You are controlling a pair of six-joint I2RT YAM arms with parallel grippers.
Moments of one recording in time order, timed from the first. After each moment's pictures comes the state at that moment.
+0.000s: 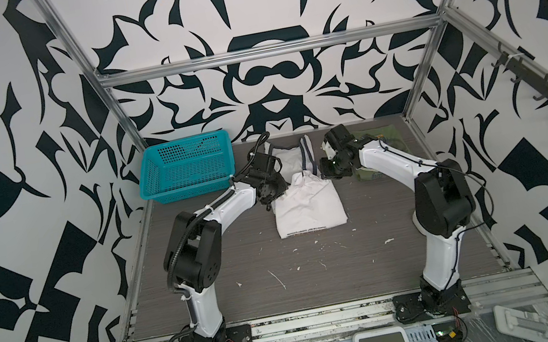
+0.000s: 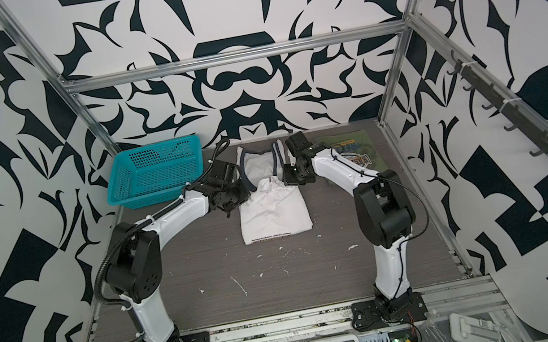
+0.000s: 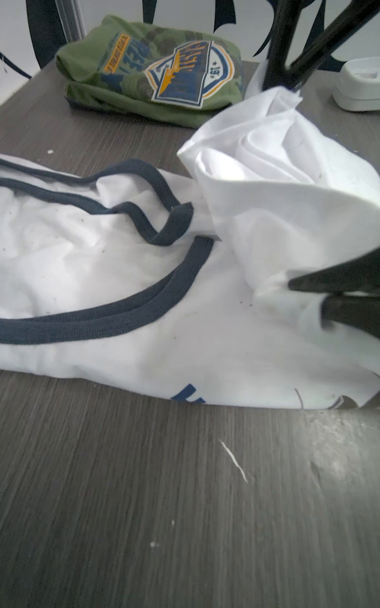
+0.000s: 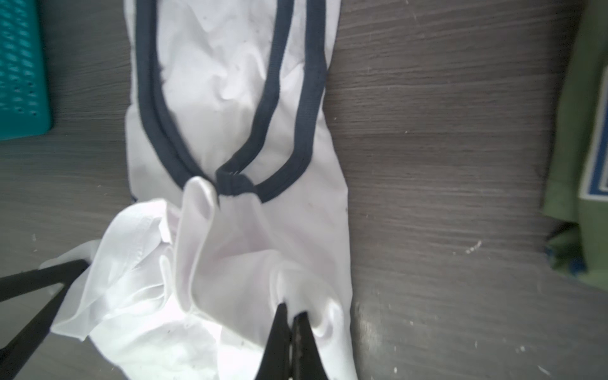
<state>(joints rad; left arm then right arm) -0.55 1.91 1.39 -0.42 0.10 -0.80 0.36 1.95 1.57 -0.72 -0.18 0.42</state>
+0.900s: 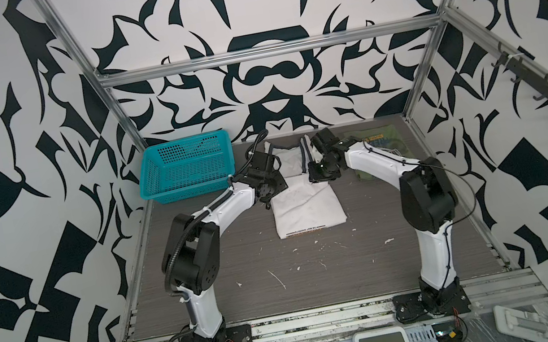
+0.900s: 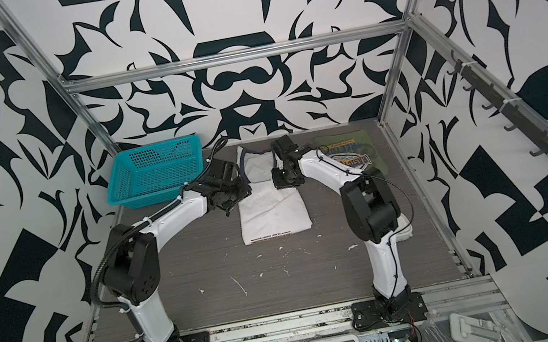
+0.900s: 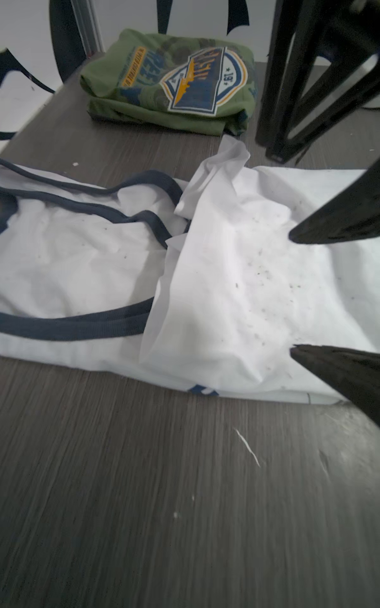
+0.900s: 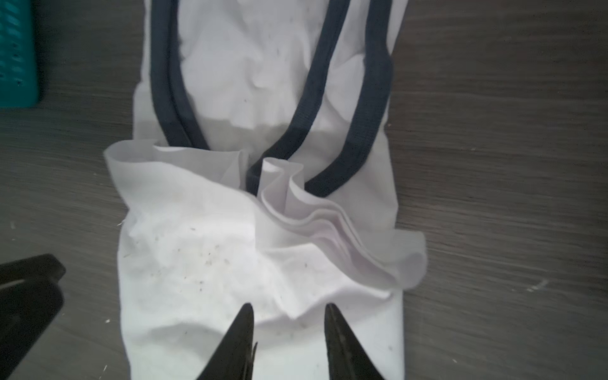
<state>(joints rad) -0.55 1.92 1.41 -0.39 0.05 -0.79 0.43 2.08 1.68 -0.74 -0.14 0.39</state>
